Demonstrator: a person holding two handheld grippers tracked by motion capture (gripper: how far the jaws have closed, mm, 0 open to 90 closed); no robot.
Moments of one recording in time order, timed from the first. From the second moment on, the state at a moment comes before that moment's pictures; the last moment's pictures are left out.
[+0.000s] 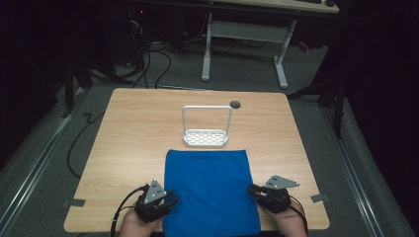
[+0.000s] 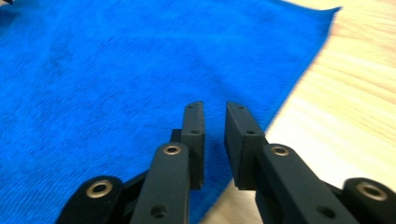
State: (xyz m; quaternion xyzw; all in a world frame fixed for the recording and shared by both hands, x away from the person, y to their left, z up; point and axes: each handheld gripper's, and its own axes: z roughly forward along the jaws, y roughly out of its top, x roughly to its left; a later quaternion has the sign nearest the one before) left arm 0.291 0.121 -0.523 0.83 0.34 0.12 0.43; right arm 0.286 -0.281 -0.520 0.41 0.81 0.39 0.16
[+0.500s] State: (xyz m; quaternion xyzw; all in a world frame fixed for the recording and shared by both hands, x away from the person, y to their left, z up) left arm 0.355 0.131 -0.523 0.79 0.42 0.18 0.42; right arm 0.288 -0.283 -0.519 0.41 0.80 0.40 0.16
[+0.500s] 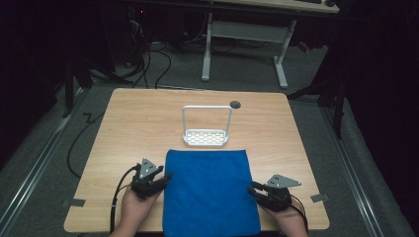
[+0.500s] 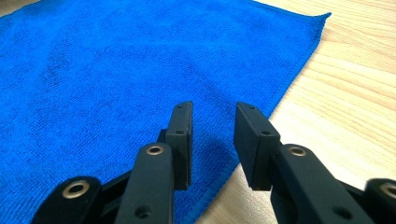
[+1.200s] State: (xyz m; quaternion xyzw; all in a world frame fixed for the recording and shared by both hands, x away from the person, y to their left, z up) left arm 0.428 0.119 -0.534 0.77 0.46 0.18 0.40; right arm 0.292 -0.283 -0.521 0.41 0.80 0.41 0.17
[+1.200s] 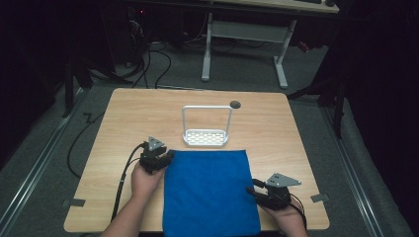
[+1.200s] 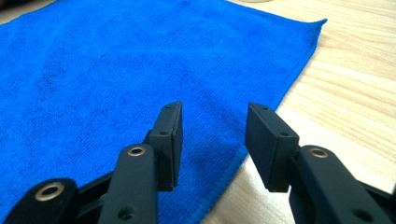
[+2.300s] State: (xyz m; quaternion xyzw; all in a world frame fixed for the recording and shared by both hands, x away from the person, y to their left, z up) left arm 0.432 0.117 -0.535 0.78 0.46 0.16 0.40; right arm 0.414 -0.262 -0.522 0.53 0.75 0.34 0.20
